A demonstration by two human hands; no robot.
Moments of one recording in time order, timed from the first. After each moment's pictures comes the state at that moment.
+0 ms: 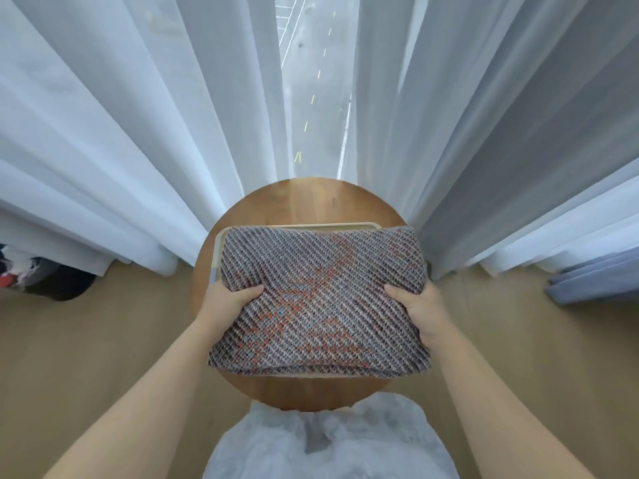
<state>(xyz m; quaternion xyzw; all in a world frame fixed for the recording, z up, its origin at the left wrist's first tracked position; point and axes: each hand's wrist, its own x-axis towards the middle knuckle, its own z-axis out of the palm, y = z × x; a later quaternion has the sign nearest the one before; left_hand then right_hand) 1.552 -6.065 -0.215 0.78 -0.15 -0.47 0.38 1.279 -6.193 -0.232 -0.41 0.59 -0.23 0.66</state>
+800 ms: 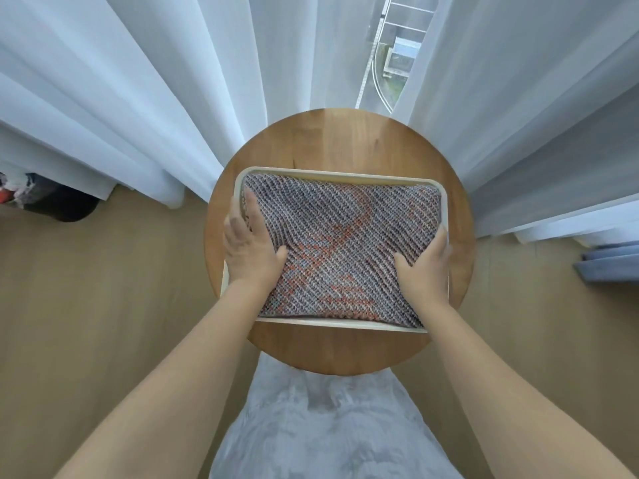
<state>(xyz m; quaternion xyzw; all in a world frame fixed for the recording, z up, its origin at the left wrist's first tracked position) 1.564 -6.079 -0.285 0.91 -0.37 -0.16 0.08 1.352 -6.183 -0.292 -0.64 0.66 -0.10 0.37</state>
